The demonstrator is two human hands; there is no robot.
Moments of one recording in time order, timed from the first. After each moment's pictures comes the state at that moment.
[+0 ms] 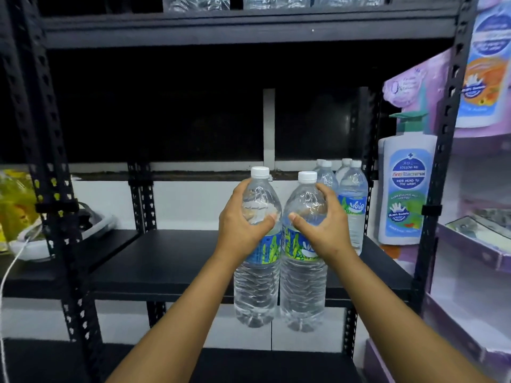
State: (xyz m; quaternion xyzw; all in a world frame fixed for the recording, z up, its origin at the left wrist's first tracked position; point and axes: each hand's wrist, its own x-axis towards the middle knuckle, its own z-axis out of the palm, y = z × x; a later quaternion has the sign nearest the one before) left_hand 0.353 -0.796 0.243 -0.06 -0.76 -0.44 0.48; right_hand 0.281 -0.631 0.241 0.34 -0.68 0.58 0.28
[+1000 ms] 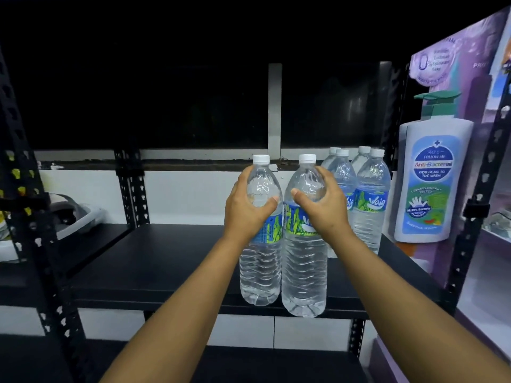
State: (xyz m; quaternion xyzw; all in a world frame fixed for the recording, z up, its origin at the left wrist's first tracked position) left_hand 0.246 -0.844 0.235 0.00 -0.77 -0.43 0.47; right_hand 0.188 -0.685 0.249 0.31 -0.69 0.59 0.27
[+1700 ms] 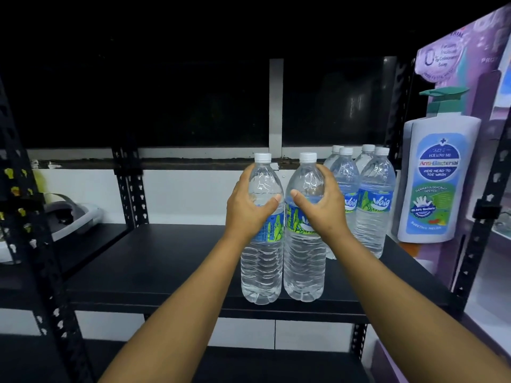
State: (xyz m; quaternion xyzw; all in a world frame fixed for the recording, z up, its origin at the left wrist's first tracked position) left_hand 0.231 -0.852 0.232 -0.02 -0.77 -0.45 0.46; right_hand 0.162 -0.695 0.238 0.32 -0.70 0.56 0.30
